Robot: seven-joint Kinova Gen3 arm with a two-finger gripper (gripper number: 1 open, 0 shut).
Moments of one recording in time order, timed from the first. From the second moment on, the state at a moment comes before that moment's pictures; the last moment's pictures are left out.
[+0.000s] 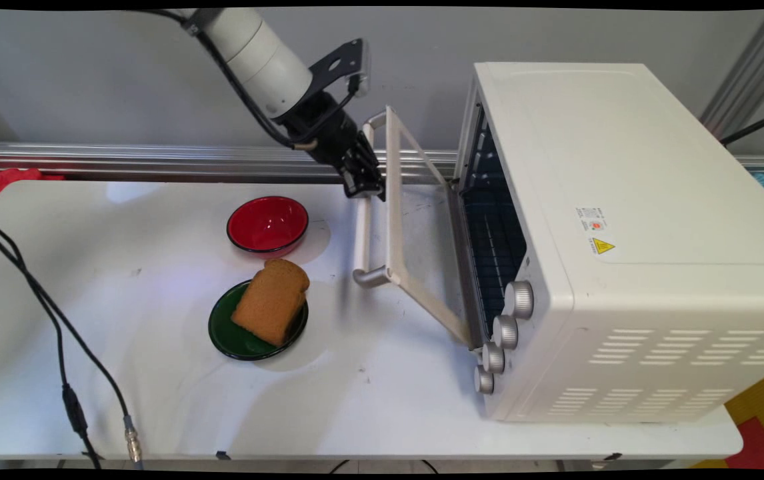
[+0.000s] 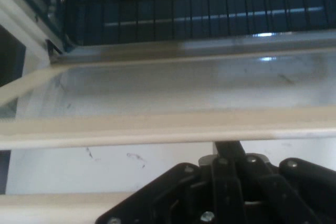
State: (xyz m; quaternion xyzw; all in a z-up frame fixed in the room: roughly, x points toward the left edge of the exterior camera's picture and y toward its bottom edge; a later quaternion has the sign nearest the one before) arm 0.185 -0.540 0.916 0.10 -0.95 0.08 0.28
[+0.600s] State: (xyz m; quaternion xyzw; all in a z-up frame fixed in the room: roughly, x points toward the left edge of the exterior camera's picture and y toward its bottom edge) arm 0.218 -0.539 0.886 0.12 -0.95 0.07 0.28
